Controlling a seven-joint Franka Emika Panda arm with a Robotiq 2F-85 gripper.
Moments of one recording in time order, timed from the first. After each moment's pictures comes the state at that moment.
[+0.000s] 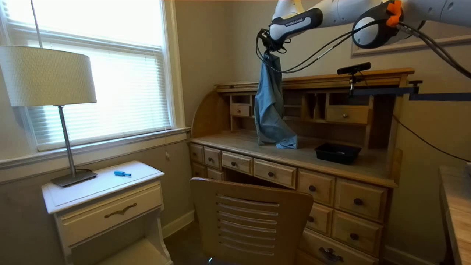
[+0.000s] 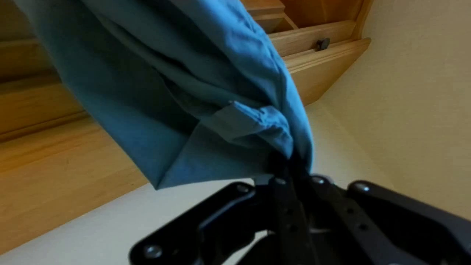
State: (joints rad) arm -0.30 1.08 -0.30 -0.39 -0.12 2.50 1.15
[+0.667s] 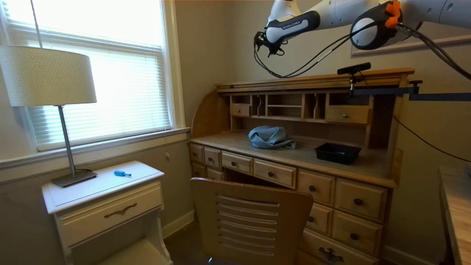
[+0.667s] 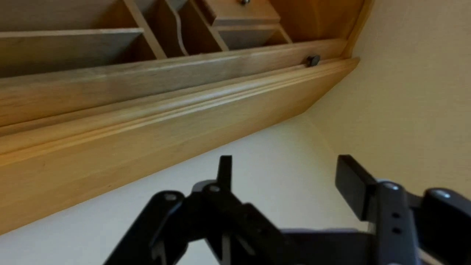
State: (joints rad) arm -0.27 1.09 -0.28 -0.39 -0.17 2.51 1.09
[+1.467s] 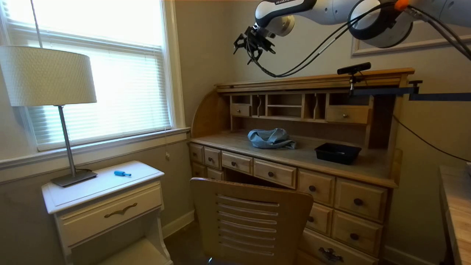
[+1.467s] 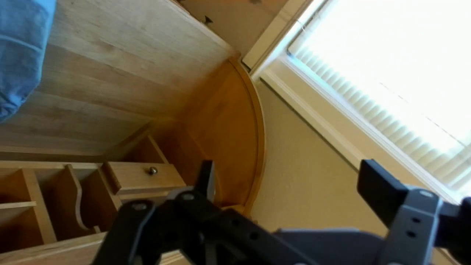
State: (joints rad) arm -0.25 1.08 0.07 -0.39 0.13 2.33 0.59
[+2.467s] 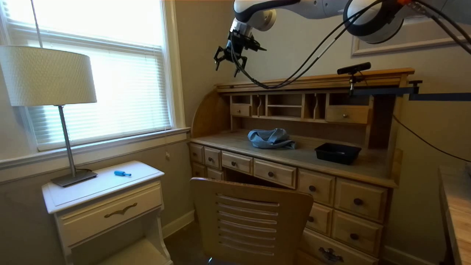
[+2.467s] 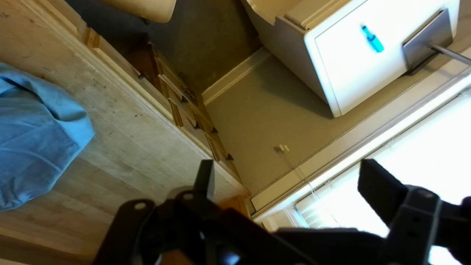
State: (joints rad) arm -0.06 1.07 0.00 -0.41 0.10 1.96 0.52
